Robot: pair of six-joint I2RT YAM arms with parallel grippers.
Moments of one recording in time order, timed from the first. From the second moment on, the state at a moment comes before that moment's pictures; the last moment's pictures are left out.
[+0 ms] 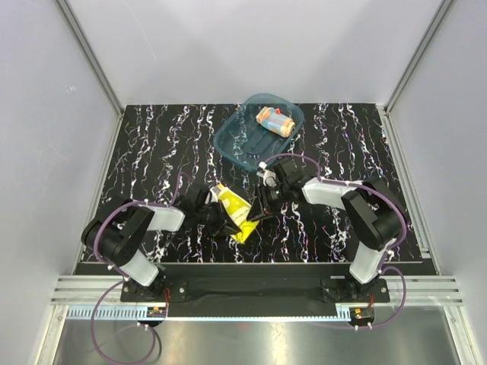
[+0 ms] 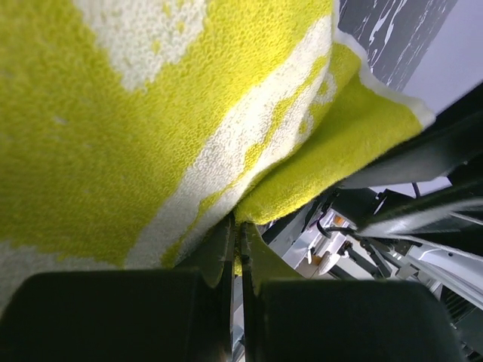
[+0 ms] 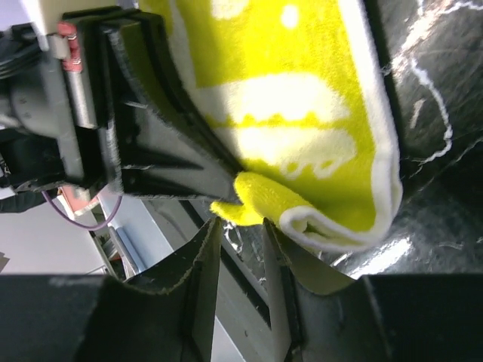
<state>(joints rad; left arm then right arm) -0.51 1.59 0.48 0.22 0.66 -1.05 0.61 1.76 0.94 -0.13 -0.72 0.57</state>
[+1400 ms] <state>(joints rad) -0.84 1.40 0.73 -0.23 0.20 -0.74 0.60 1.91 1.00 -0.08 -0.71 0.60</state>
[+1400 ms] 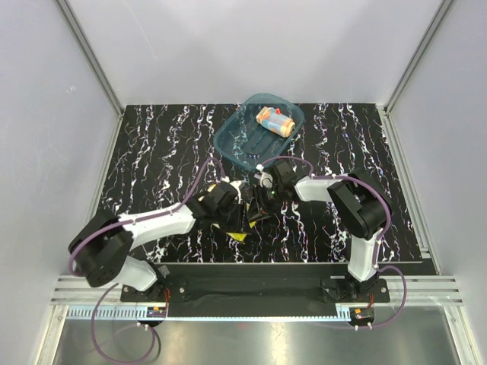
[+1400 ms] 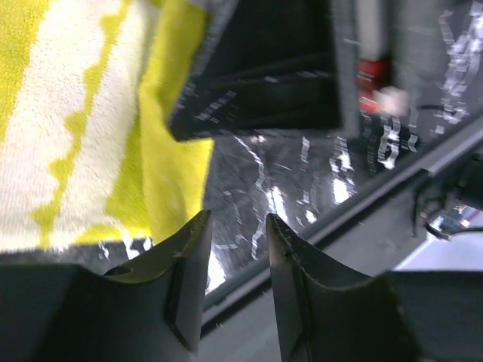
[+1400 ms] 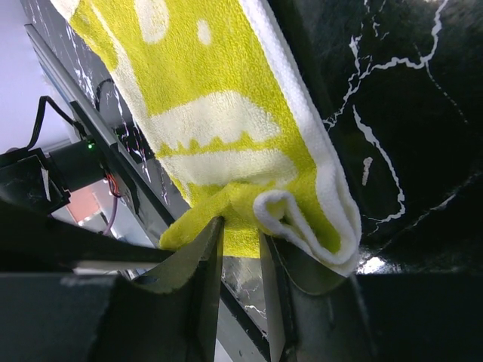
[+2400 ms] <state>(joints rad) -0.98 1.35 0.81 -0.40 -0.14 -0.59 0.60 1.95 1.05 -0.15 -0.72 0.57</state>
